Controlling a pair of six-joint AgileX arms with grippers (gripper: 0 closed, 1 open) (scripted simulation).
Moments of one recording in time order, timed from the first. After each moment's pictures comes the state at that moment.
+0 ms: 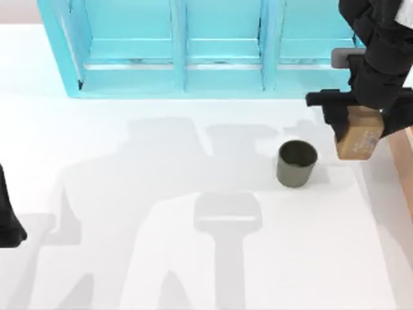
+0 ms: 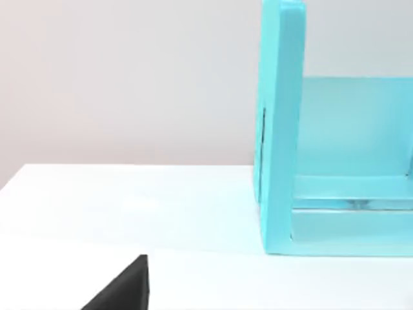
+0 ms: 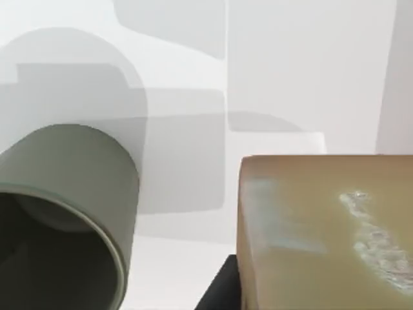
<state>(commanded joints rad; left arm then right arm) 0.00 0.00 0.00 0.00 0.00 0.00 0.27 2.12 1.74 -1.18 0.00 0.29</state>
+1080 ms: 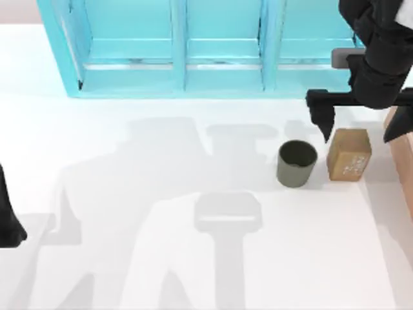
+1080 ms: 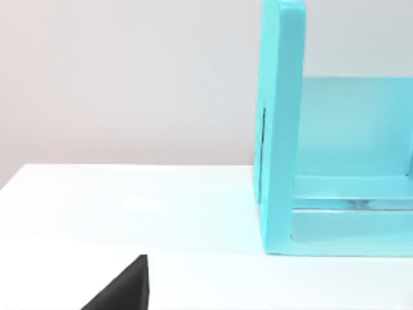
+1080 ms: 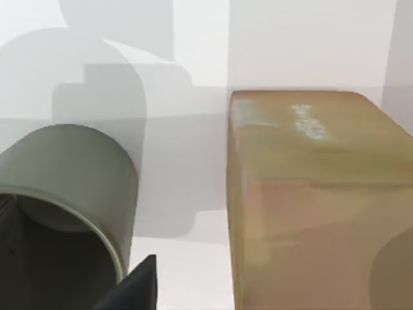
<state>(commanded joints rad) 0.00 0.00 0.00 0.00 0.00 0.00 0.27 2.12 1.74 -1.18 0.00 0.29</state>
